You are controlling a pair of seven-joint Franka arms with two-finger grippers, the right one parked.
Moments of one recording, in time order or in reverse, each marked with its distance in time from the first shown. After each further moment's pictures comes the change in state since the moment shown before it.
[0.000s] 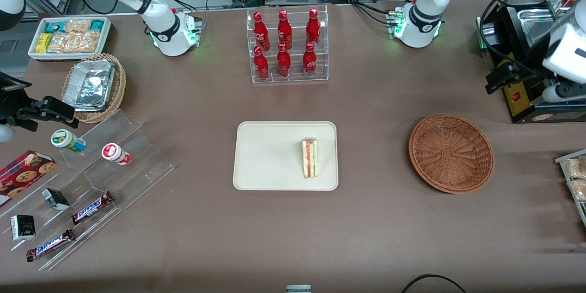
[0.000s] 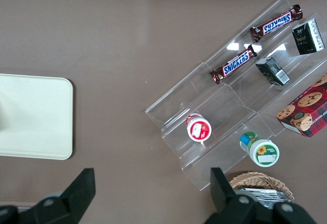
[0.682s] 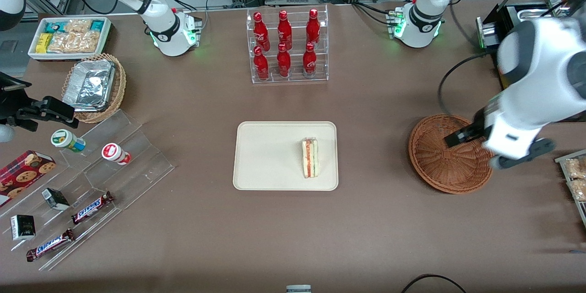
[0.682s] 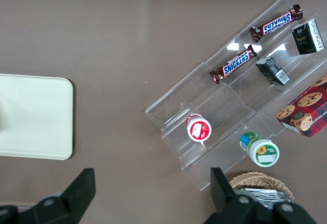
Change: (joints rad) arm -0.254 0.226 0.250 0.005 -0.053 0.148 -0.206
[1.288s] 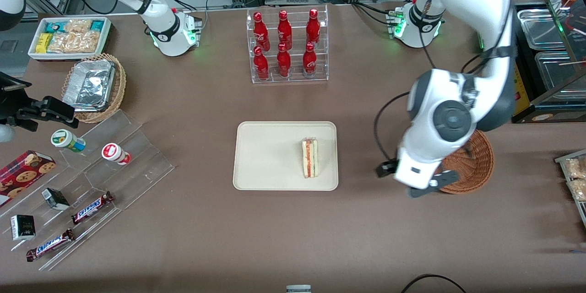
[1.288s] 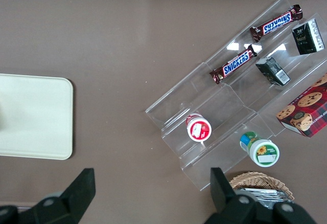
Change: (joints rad) arm -0.199 0.272 0.025 0.088 -0.027 0.259 -0.221
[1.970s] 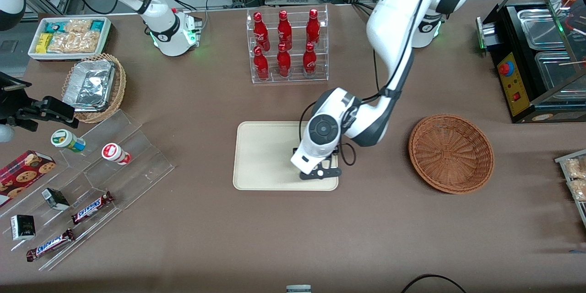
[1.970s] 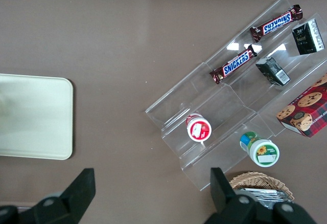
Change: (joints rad) arm -0.121 0.322 -0.232 0.204 -0.040 0.096 -0.051
